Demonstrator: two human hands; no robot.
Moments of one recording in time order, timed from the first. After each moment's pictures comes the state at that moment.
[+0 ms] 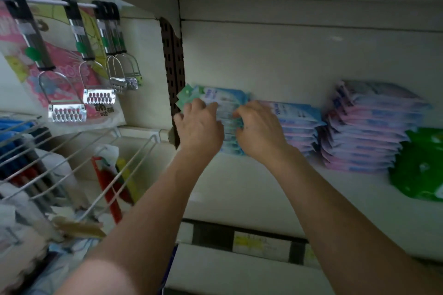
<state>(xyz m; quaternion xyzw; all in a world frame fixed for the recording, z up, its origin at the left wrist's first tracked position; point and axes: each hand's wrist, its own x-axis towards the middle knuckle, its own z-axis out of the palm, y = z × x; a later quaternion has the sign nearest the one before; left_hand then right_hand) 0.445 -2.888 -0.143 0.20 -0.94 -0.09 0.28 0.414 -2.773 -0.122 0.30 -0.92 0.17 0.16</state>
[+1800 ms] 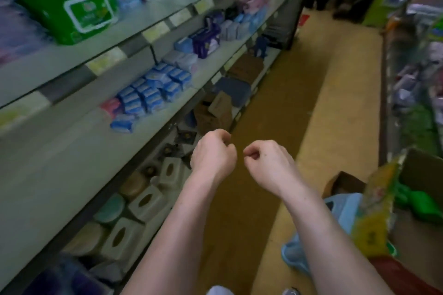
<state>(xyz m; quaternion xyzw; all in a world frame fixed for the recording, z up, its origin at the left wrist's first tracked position) 0.782 -2.481 -0.283 -0.24 -0.90 -0.31 -0.19 0.878 -2.418 -0.270 -0.40 -0.86 0.31 0.02</state>
